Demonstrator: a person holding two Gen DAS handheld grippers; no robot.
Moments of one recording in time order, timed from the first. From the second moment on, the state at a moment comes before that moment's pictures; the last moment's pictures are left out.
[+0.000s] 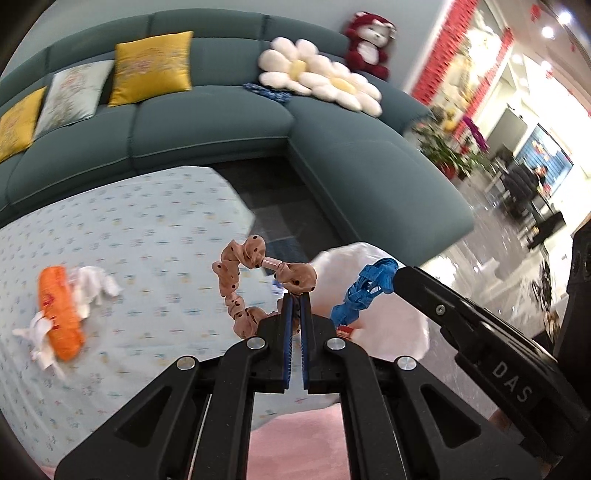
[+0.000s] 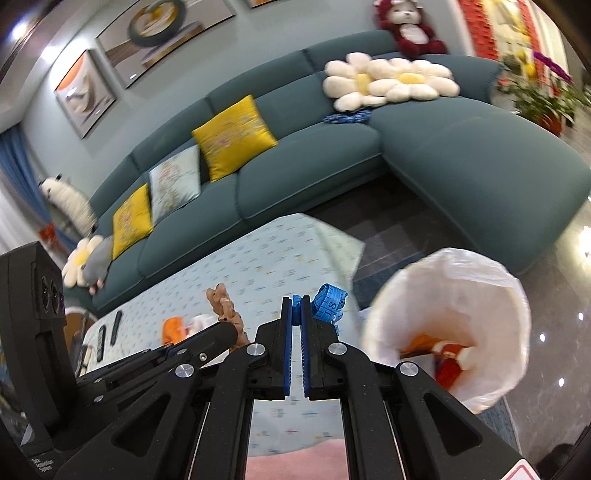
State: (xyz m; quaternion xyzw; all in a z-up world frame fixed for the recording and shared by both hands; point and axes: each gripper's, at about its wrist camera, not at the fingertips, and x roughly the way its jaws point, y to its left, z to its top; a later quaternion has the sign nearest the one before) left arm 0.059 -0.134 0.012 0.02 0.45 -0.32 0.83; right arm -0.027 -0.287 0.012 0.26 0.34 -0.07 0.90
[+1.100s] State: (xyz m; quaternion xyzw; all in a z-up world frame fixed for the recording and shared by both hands) left arm 0.047 -0.187 -0.008 0.03 0.48 -0.32 0.82; right arm -0.061 -0.353 -0.018 0.29 0.34 -0.15 0.88
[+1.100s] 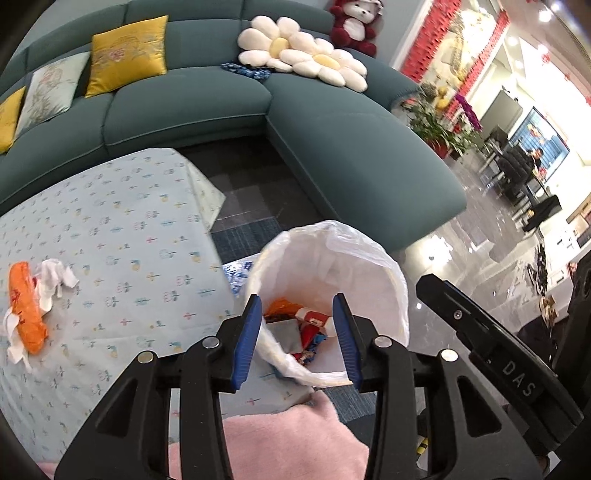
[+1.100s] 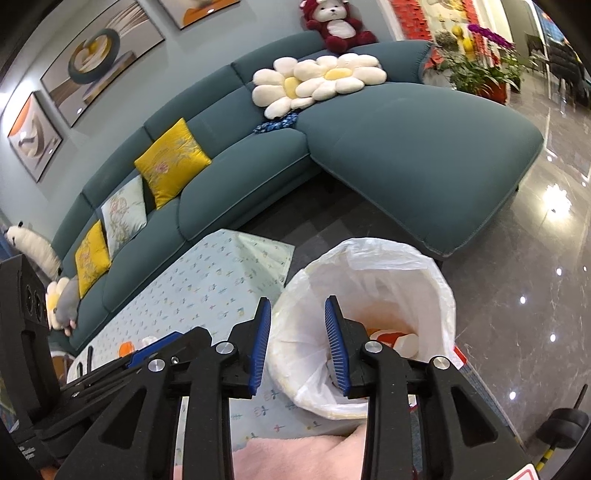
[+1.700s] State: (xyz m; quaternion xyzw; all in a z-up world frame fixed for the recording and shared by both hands) left arm 0.083 -0.046 0.000 -0.05 0.48 -0.22 0.85; right arm -0.006 -0.235 -0.003 0.22 0.38 -0.05 0.90
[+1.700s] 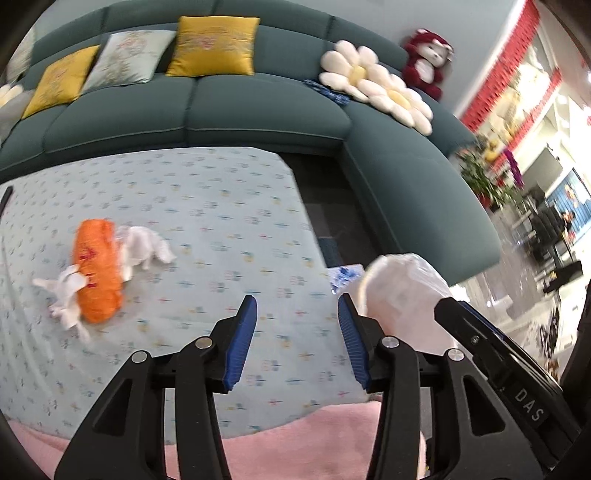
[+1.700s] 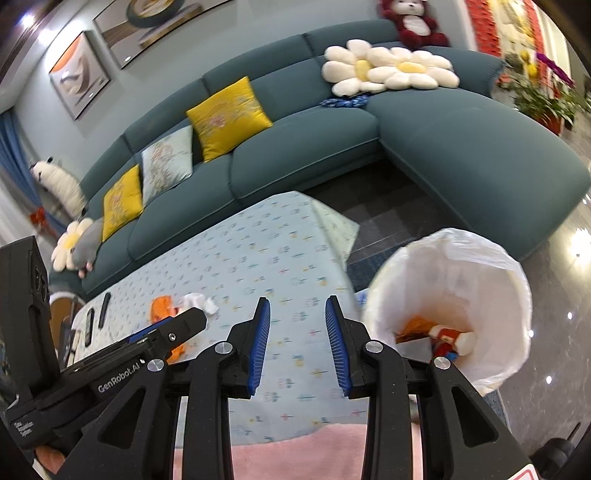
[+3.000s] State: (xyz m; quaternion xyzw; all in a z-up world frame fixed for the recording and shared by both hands) left arm 0.167 0.189 -0.130 -0.15 0.57 -0.03 0.81; right arm 0.125 -0.006 -0.090 0.12 0.51 0.07 0.85
